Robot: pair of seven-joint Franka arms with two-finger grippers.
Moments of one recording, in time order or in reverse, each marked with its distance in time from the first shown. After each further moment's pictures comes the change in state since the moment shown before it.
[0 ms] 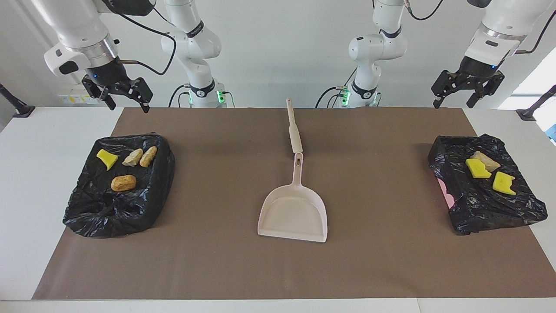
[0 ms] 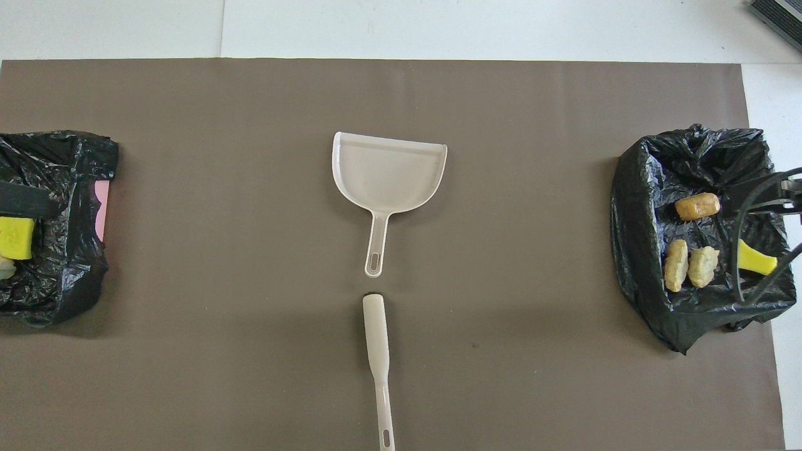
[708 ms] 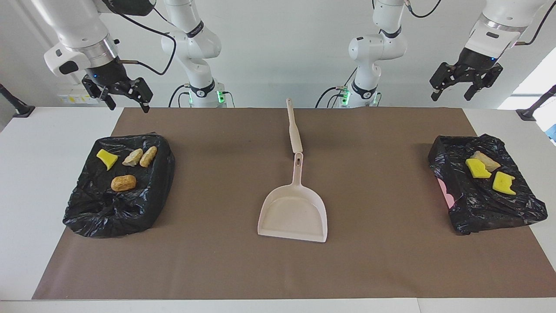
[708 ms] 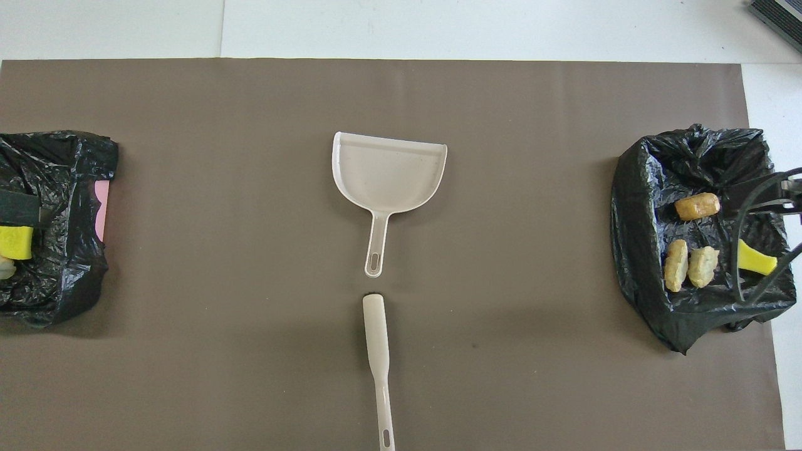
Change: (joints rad) left arm 0.000 -0.003 -0.001 0.047 -0.011 -0.074 -0.009; right arm 0.000 0.000 0.000 0.000 0.000 0.000 0.000
